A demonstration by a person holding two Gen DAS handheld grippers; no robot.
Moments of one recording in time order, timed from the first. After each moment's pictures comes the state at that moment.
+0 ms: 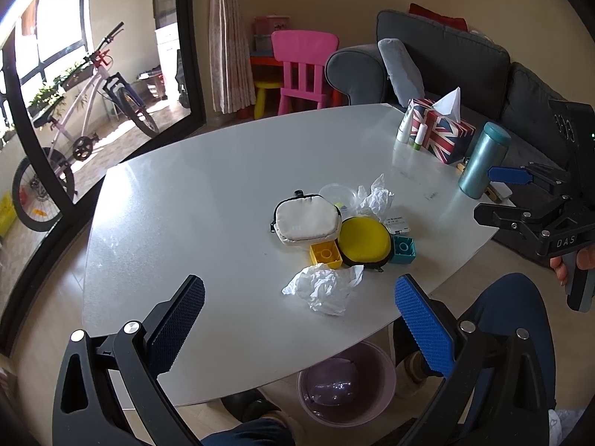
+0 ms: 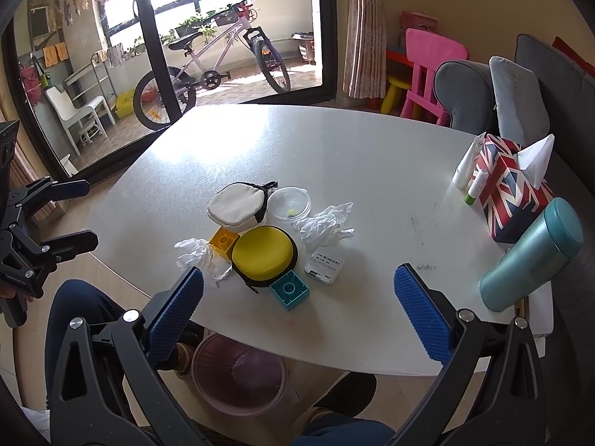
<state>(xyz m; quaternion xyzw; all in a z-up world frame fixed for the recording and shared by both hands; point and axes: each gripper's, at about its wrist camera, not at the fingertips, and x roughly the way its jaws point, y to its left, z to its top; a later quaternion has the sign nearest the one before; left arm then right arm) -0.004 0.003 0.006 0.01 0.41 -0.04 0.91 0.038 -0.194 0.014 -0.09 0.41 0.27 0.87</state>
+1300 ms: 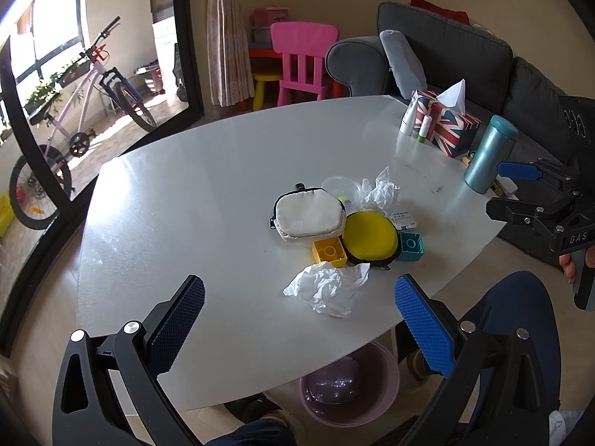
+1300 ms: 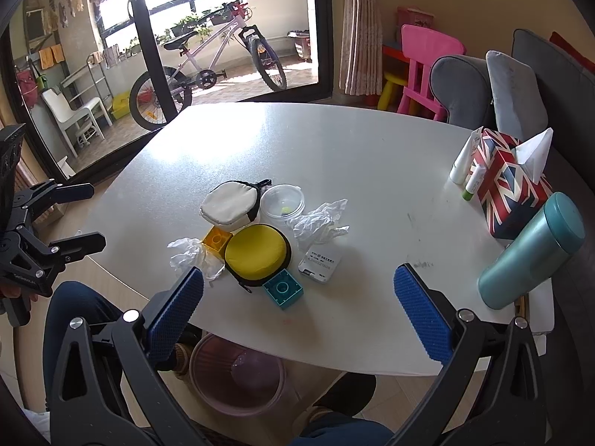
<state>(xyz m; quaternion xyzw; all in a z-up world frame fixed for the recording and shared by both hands) 0.009 0.004 -0.009 0.01 0.42 -0.04 0.91 0.044 -0.199 0.009 -0.08 0.41 0.26 0.87</state>
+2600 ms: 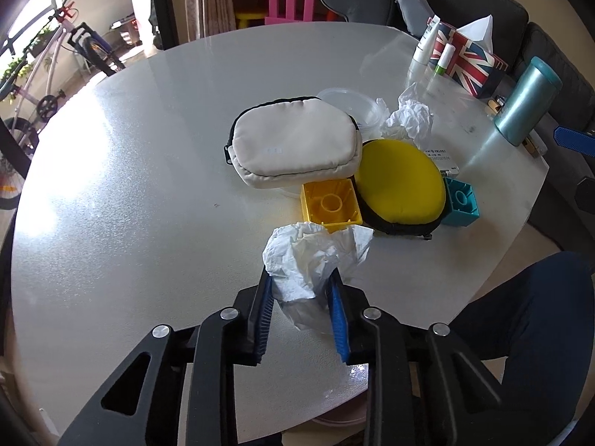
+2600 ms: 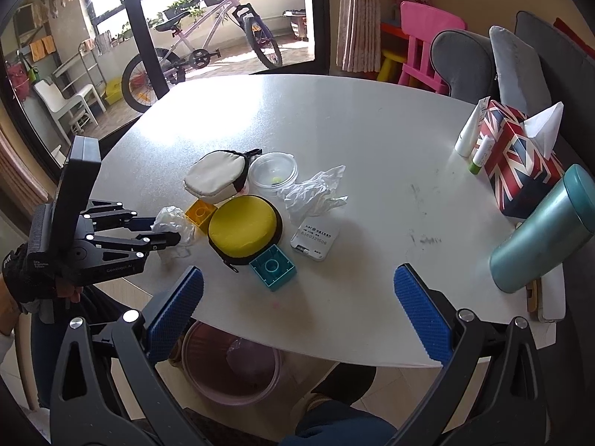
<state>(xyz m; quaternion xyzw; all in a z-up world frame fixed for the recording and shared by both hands) 0.070 -0.002 -0.102 0.00 0.52 -0.06 0.85 0.058 -0.197 -0.025 -0.09 0.45 0.25 0.85</state>
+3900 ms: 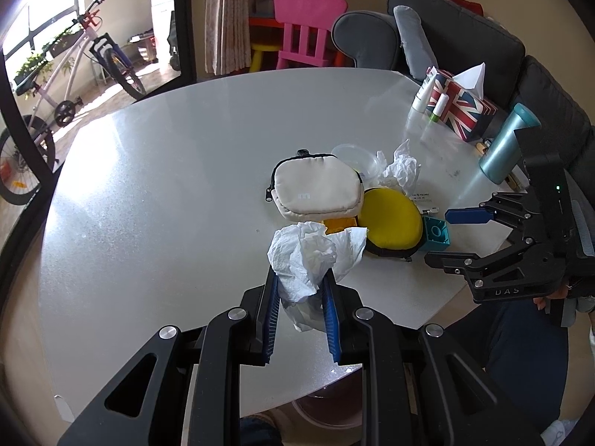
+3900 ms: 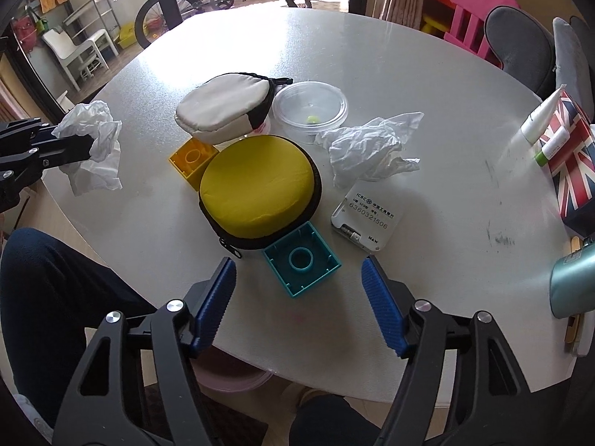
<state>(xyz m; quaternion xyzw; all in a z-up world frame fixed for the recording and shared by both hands) 0.043 0.022 -0.053 -0.02 0.47 -0.06 0.88 0.092 -0.151 -0.105 -0.15 0.52 0.28 0.79</state>
